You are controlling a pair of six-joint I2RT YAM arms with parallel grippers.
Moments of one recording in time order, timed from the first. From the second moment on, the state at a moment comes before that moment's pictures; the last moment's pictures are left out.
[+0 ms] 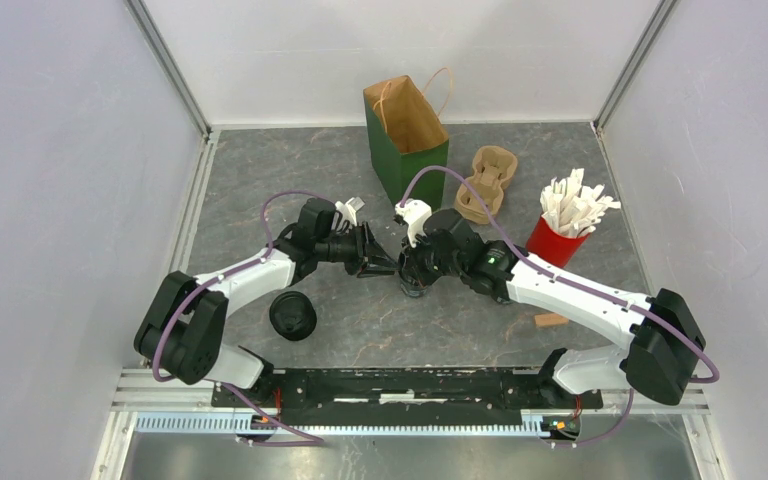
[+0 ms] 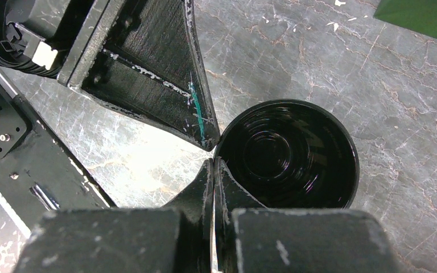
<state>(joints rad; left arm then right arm) -0.50 1.43 0.72 0.08 0.74 -0.91 0.90 1.32 0.95 -0.31 -0.05 0.19</state>
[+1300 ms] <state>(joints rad) -0.50 1.45 0.72 0.08 0.73 -0.91 0.90 1.32 0.95 -0.30 -0.05 0.19</state>
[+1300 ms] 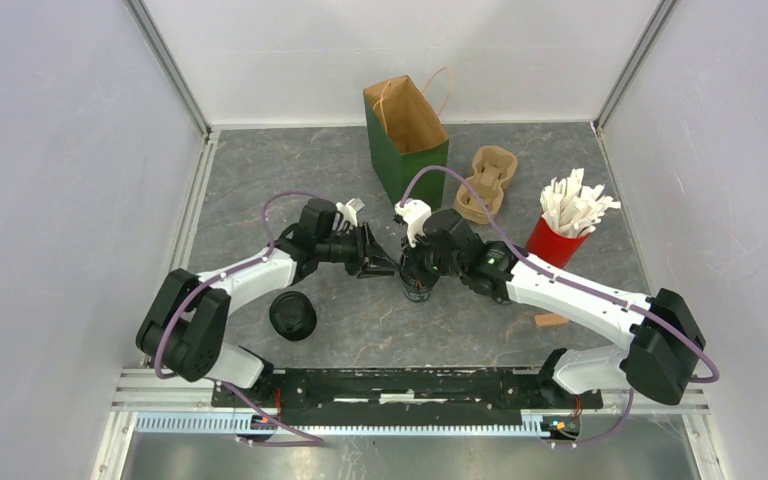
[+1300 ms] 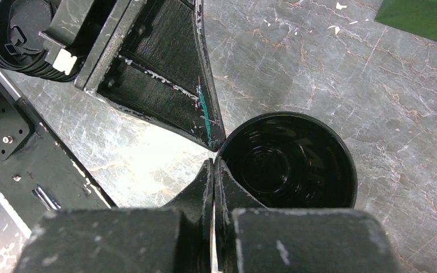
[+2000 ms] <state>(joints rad) -0.52 1.48 0.72 0.08 0.73 -0.91 0.91 1.29 0.94 -0.25 -0.03 0.20</state>
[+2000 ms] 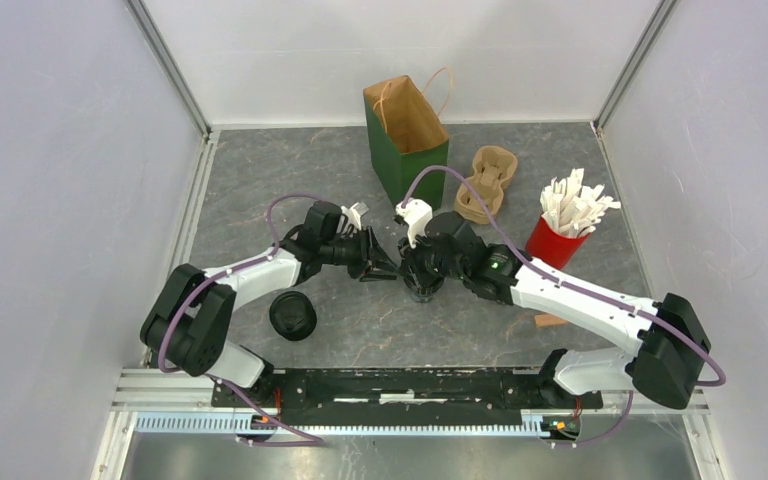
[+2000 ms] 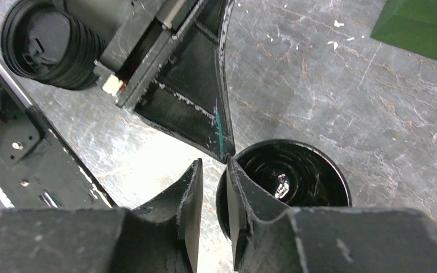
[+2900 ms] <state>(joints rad) -0.52 1.48 0.72 0.05 0.73 -0.91 0.94 1.34 0.94 -0.36 0.04 0.17</state>
